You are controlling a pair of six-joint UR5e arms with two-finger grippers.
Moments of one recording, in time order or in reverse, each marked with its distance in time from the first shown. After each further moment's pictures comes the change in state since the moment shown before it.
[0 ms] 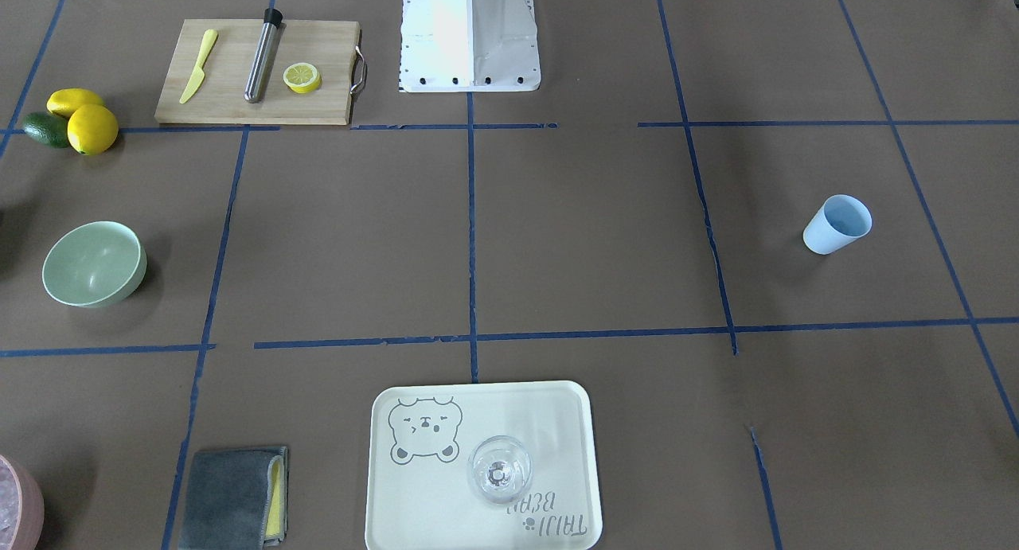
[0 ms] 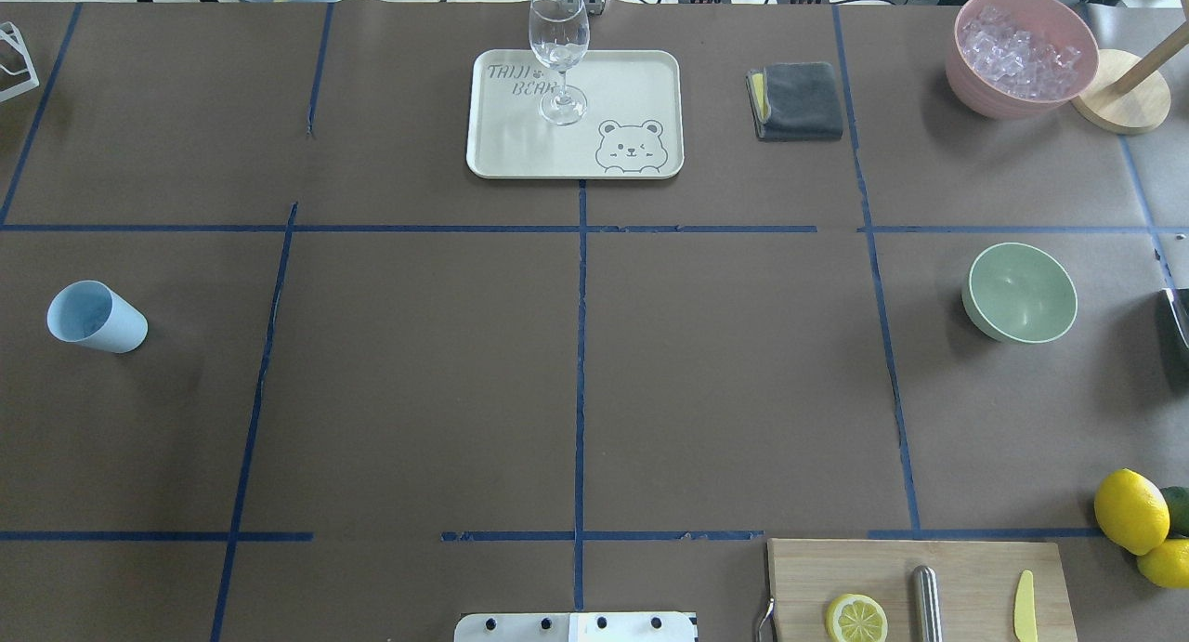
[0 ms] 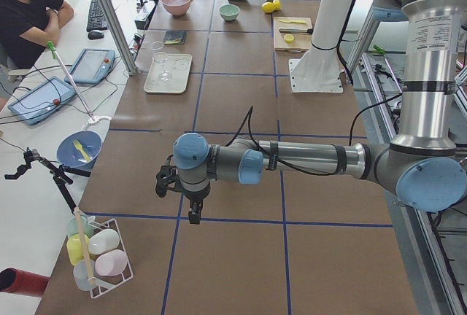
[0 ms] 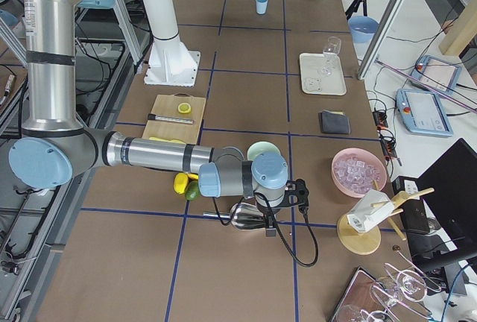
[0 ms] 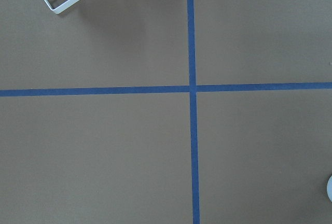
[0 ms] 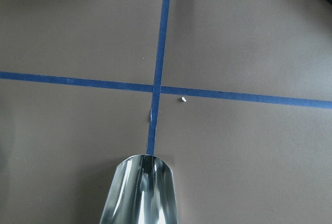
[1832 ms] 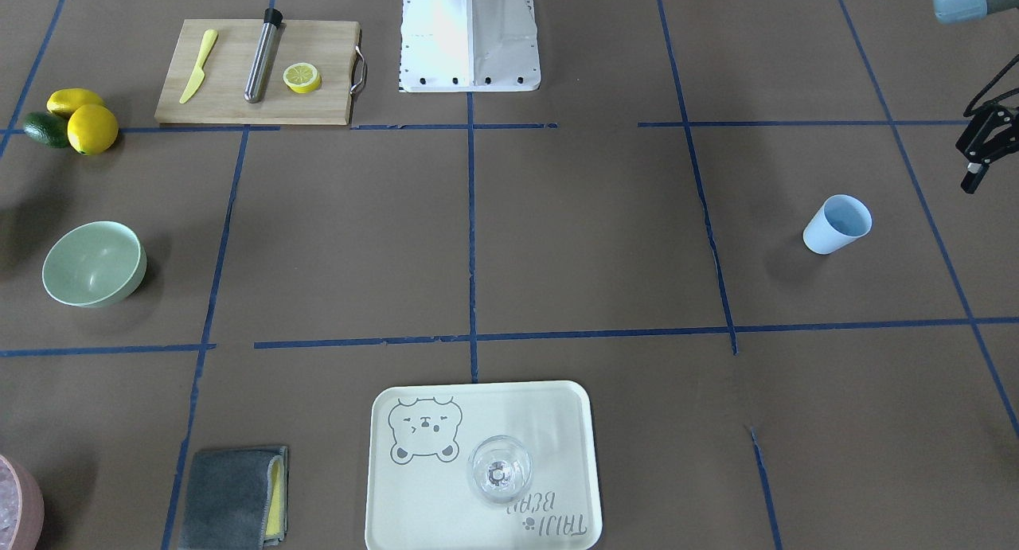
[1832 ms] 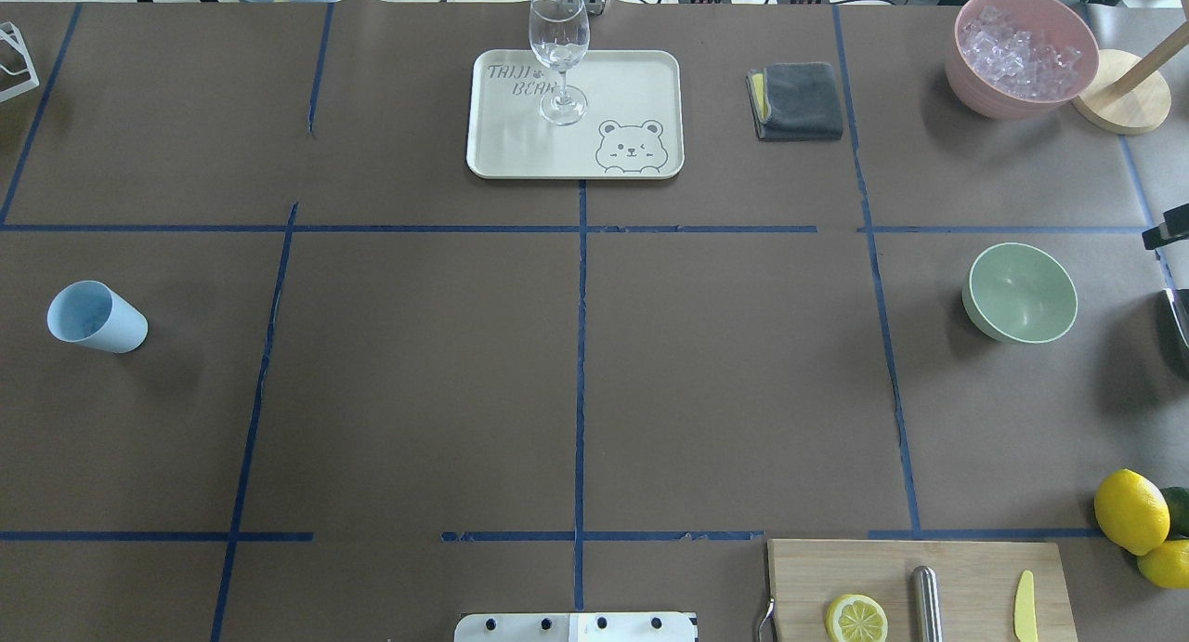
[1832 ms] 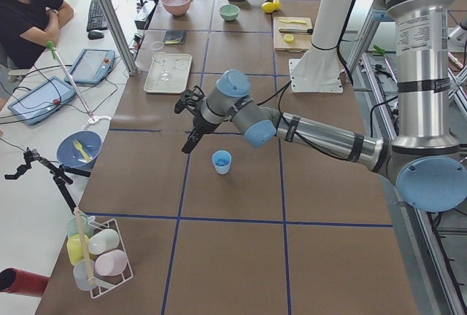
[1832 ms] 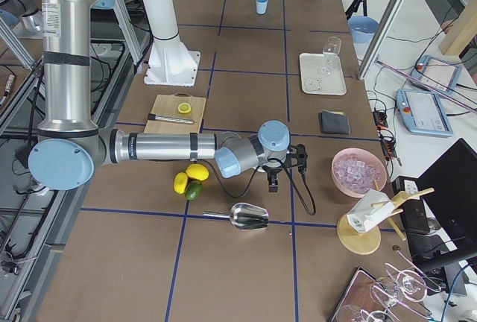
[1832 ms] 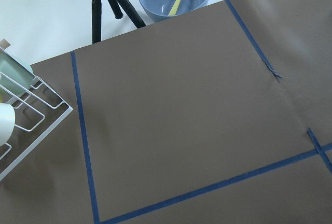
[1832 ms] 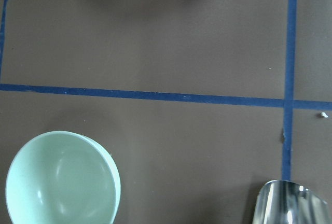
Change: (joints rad) left arm 0.295 0.166 -0.371 -0.556 0.326 -0.385; right arm -0.302 -0.001 0.055 0.348 0.029 0.557
